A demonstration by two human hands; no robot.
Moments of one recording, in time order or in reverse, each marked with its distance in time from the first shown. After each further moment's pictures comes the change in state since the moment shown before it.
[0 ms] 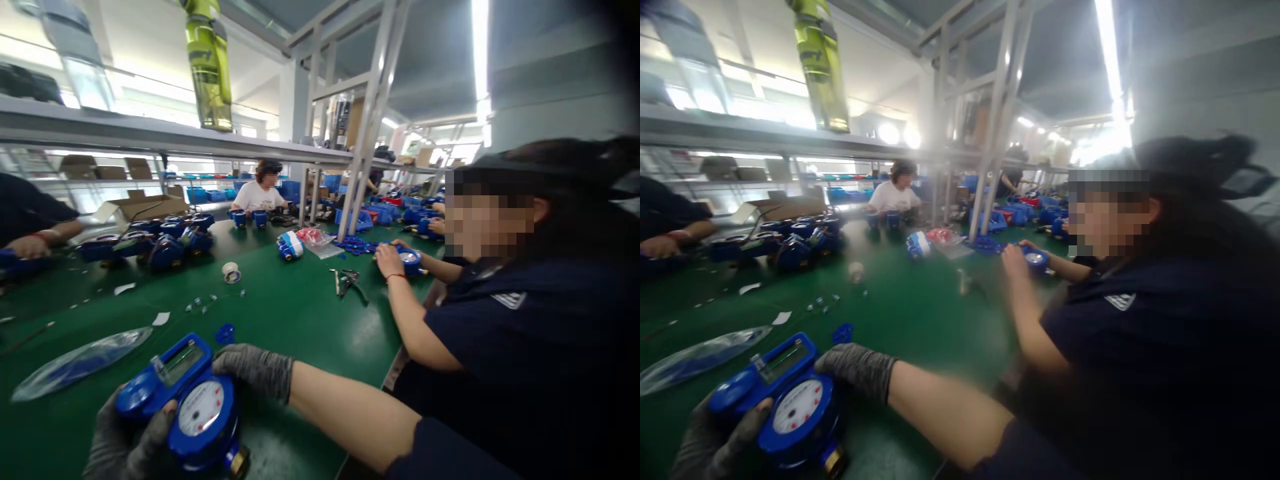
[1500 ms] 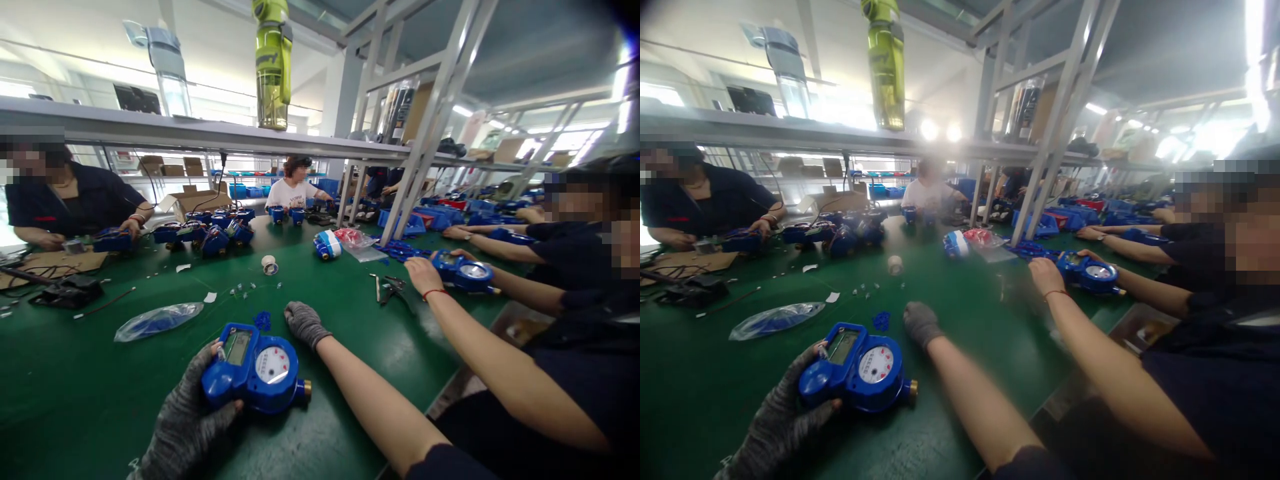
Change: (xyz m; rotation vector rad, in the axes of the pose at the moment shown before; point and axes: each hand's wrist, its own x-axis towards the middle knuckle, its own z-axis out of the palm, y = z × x) left_hand 0.008 -0.018 -0.025 0.413 -0.337 0.416; right_hand 0.059 0.014 -0.087 -1.246 0.559 -0.104
